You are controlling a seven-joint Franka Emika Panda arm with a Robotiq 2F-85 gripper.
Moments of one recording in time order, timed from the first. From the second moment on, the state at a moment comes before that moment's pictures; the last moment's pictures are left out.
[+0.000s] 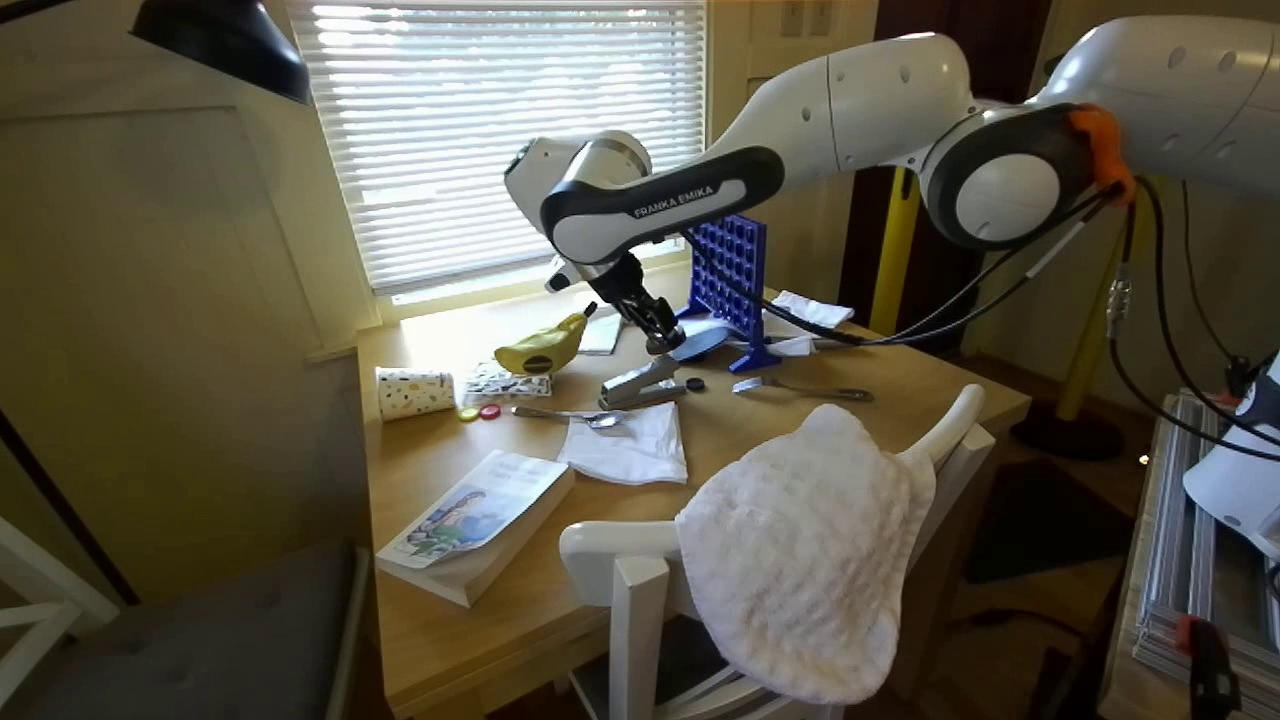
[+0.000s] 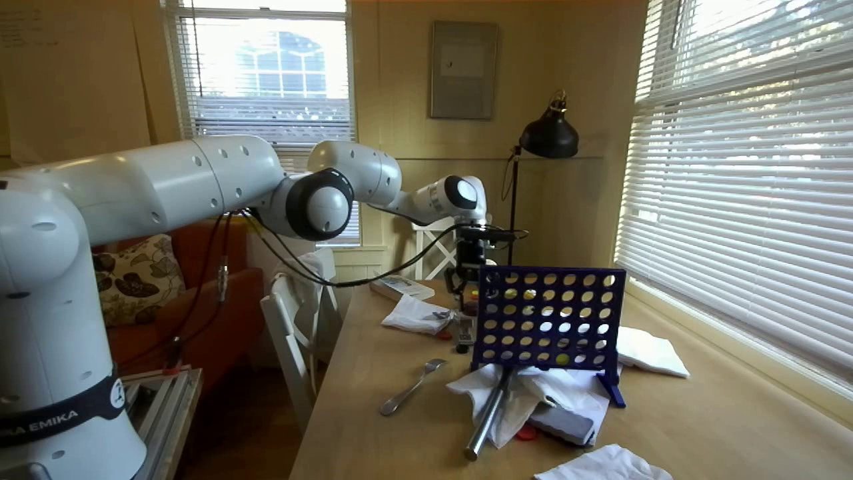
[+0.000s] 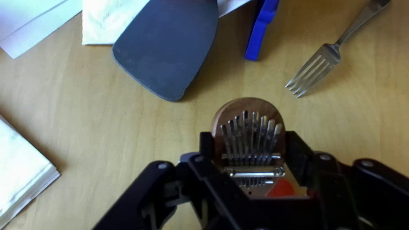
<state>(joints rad) 0.41 1.33 -0.07 -0.45 -0.36 1.38 -0.98</state>
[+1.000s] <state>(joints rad) 0.41 1.33 -0.04 -0.46 -0.33 1.44 -0.98</state>
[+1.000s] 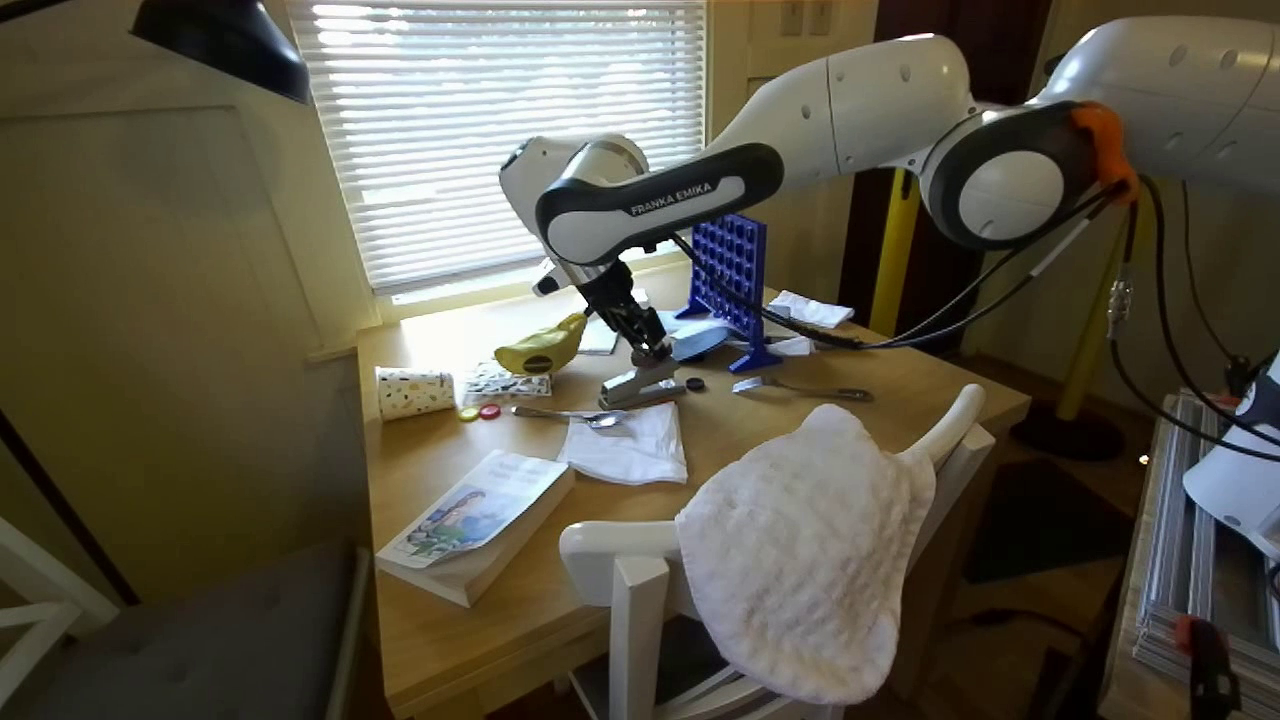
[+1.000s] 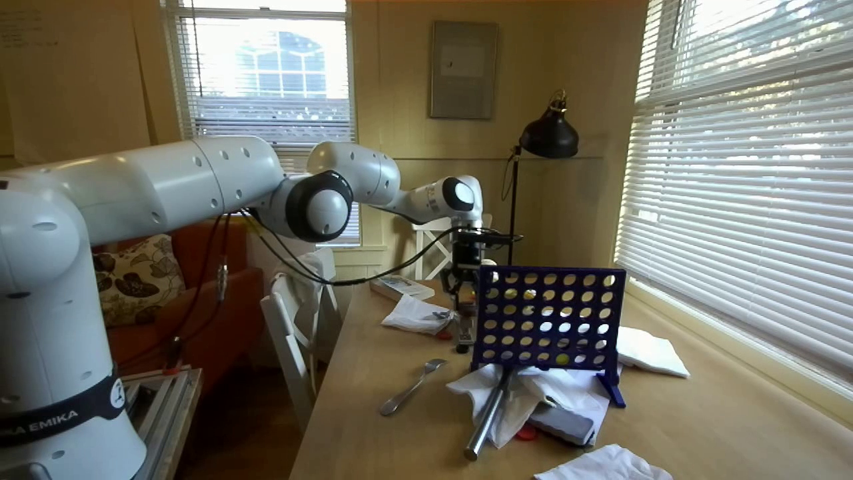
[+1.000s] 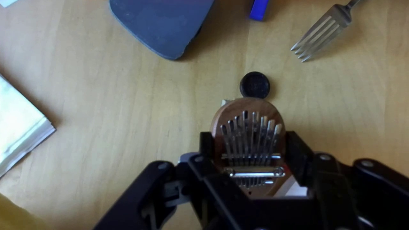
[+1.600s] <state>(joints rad) 0.42 1.34 -0.04 -0.46 -0.33 1.44 -0.96</state>
